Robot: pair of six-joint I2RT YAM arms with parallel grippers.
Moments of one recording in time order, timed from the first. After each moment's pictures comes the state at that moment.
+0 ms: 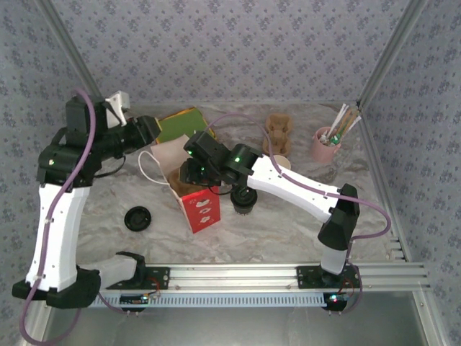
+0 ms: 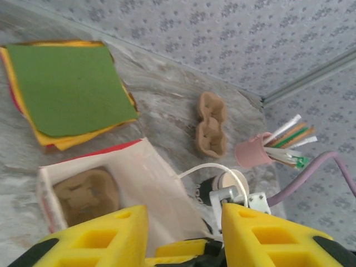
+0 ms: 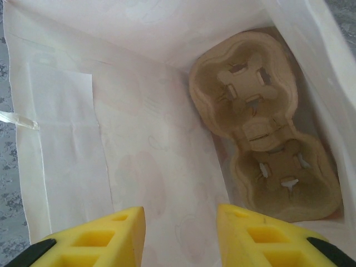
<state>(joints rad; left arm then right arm) -0.26 1.17 1.74 -1.12 0.27 -0.63 1.06 1.80 1.83 -0.86 0.00 0.97</state>
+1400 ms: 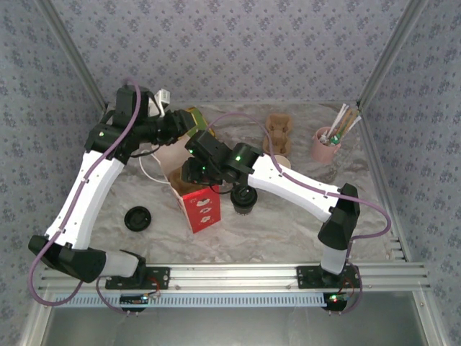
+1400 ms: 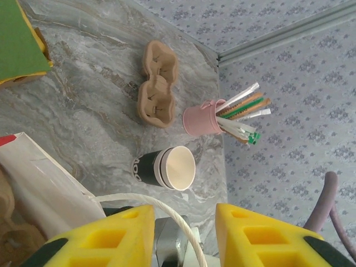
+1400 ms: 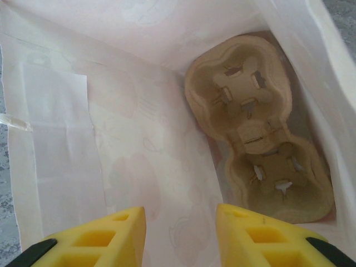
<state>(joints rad) -0.38 1.35 1.63 -0.87 0.44 -0.83 1.05 1.80 1.83 -0.86 0.00 0.95</state>
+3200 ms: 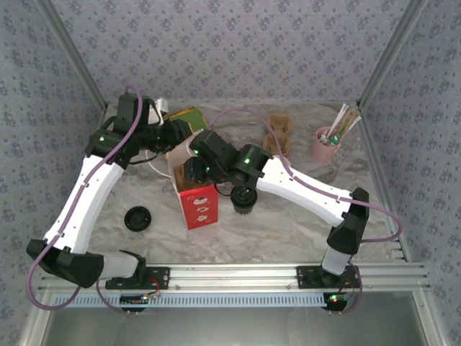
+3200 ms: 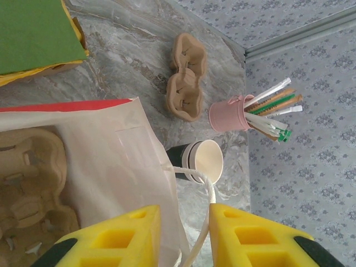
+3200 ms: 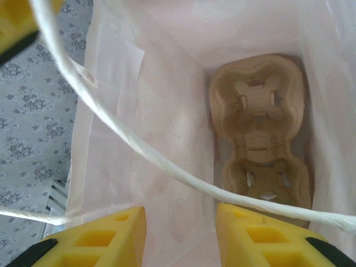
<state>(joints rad) -0.37 1.31 1.56 -0.91 0.38 -0.79 1.07 1.73 1.82 -0.85 0.08 0.85</state>
